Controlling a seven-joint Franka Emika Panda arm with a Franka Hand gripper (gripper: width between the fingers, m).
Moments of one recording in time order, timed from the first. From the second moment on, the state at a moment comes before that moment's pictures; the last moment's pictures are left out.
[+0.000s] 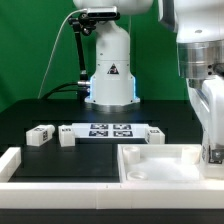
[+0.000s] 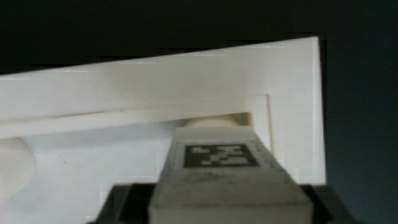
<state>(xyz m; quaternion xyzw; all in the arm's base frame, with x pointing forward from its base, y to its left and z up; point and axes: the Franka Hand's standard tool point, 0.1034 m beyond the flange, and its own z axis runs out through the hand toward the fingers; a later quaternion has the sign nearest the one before) 0.627 0.121 0.068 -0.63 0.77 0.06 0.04</state>
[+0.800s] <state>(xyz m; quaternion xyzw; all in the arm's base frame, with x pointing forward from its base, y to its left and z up) 0.626 0.121 0.066 -0.74 0.67 0.06 0.04</state>
